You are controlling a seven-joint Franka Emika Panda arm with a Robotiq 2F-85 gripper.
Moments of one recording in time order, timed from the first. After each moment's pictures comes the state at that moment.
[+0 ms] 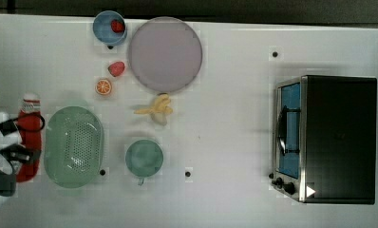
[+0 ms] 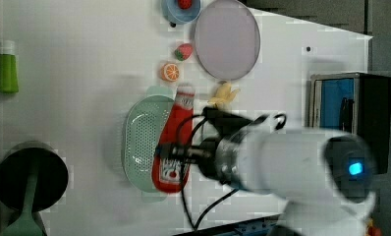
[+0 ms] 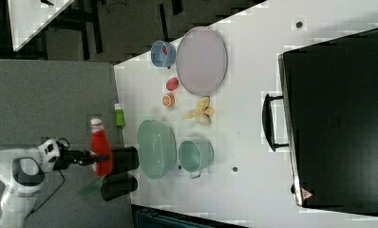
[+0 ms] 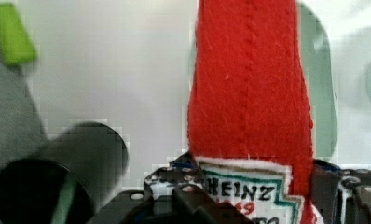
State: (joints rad) arm -0.11 0.29 0.91 -1.84 -0.12 0.46 0.29
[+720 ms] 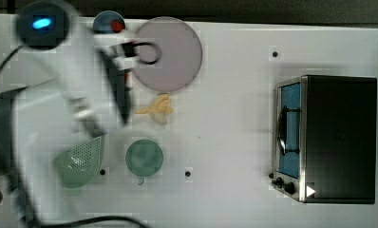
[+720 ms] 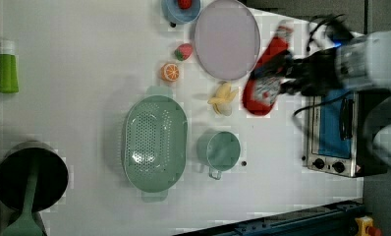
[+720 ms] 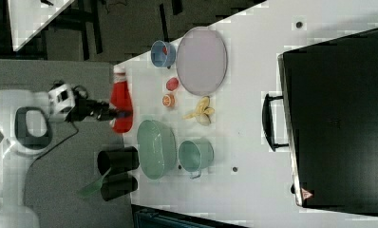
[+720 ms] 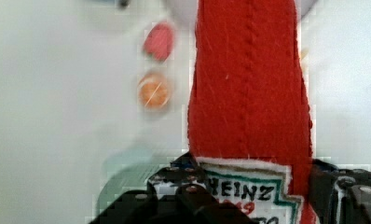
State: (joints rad) arm -0.32 0.31 0.67 -1.69 -0.11 0.33 0.06
